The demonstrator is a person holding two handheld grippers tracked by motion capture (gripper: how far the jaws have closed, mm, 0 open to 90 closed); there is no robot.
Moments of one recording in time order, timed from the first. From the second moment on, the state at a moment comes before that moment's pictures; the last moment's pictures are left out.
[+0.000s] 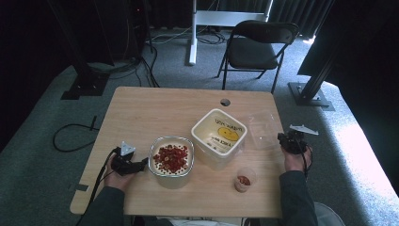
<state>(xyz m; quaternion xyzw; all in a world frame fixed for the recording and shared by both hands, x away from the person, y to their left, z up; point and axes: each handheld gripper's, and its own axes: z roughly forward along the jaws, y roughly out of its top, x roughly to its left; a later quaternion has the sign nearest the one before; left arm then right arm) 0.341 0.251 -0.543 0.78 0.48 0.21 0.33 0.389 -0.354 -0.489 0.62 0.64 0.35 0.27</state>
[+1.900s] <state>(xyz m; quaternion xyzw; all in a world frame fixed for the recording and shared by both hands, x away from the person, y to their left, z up) 0.341 0.250 -0.544 0.78 0.48 0.21 0.33 0.343 -0.354 -0.362 0.52 0.65 0.46 0.30</state>
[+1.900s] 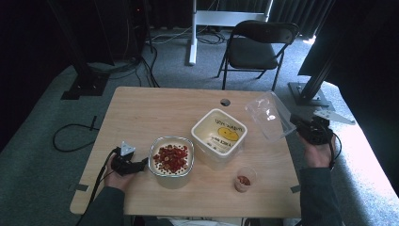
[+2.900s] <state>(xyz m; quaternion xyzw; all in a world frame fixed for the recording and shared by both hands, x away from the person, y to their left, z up) 0.341 0.251 -0.543 0.78 0.48 0.21 0.33 0.336 -0.325 -0.345 0.47 0.68 0.52 0.24</state>
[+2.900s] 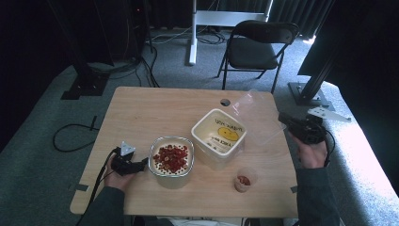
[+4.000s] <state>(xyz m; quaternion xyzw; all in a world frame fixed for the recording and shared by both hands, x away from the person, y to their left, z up) 0.341 0.251 -0.543 0.78 0.48 0.21 0.33 0.348 -0.279 -0.344 0.38 0.72 0.57 0.12</state>
